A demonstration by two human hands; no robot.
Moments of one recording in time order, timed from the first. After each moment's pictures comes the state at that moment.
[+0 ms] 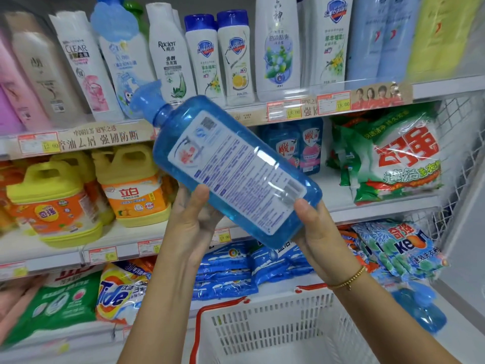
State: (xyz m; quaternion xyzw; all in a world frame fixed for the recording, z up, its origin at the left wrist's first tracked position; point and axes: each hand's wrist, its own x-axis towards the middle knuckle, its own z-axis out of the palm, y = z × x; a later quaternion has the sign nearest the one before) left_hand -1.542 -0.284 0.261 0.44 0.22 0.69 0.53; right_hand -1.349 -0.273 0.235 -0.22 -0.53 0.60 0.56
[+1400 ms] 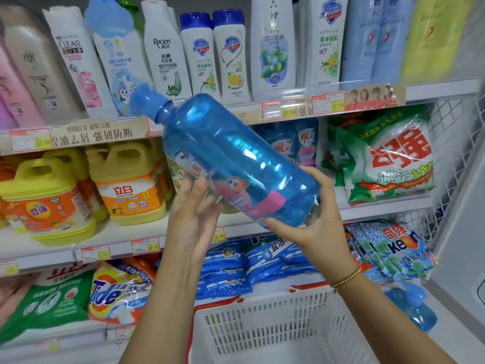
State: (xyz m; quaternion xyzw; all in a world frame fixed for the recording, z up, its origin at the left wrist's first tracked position) left_hand -1.528 -0.276 0.255 0.42 0.20 0.72 0.52; right_hand -1.336 -0.276 0.233 -0.25 -0.65 0.35 0.62
